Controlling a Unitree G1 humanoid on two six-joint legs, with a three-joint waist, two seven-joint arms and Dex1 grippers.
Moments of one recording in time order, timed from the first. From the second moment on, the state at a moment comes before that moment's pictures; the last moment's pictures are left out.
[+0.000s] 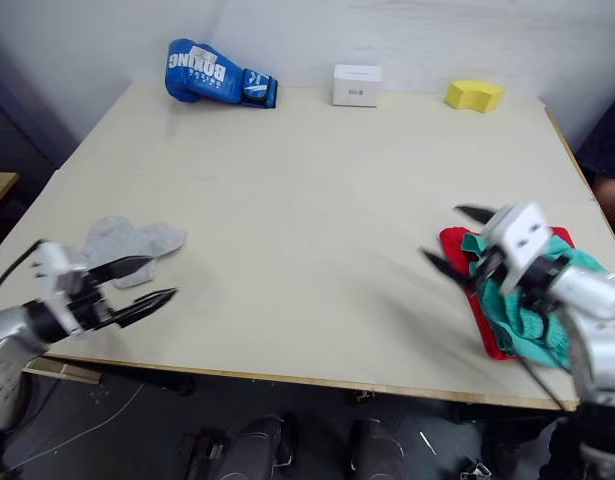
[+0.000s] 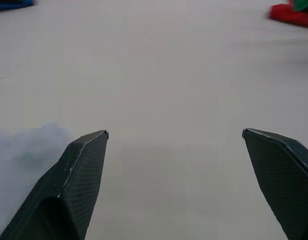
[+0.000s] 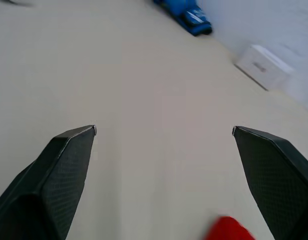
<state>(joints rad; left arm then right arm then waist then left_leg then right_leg) 0.08 0.73 0.55 -0.05 -0.54 0.32 -0.87 -0.08 -0.70 -0.22 -0.29 0.38 0.13 0.83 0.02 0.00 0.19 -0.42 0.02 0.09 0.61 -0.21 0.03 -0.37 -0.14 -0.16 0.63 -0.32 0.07</state>
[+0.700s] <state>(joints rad) 0.26 0.86 0.79 -0.21 -0.60 0.66 -0.61 0.09 -0.62 -0.15 -0.30 0.43 -0.15 1.00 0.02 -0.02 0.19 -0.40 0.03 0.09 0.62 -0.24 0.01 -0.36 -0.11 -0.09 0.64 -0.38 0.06</state>
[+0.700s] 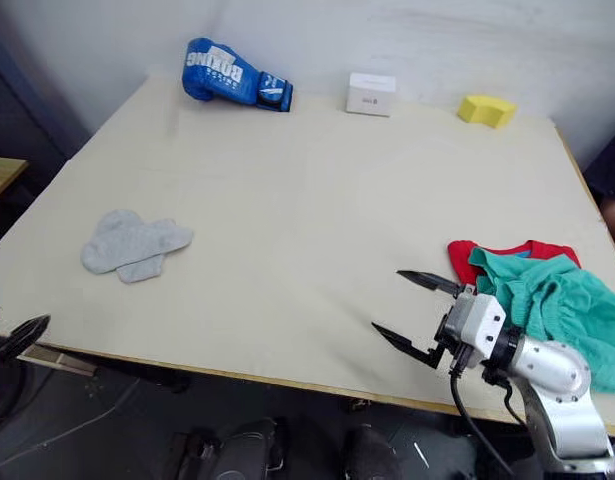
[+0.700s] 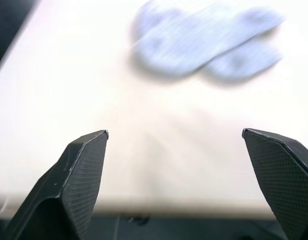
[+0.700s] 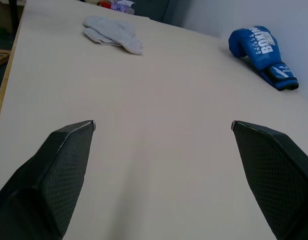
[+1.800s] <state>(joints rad) -0.36 0.79 -0.09 -0.29 -0.40 0.77 -0.86 0.14 -0.61 -0.14 -0.37 0.36 -0.08 0.84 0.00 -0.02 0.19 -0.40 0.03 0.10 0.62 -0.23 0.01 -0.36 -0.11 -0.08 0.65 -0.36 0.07</state>
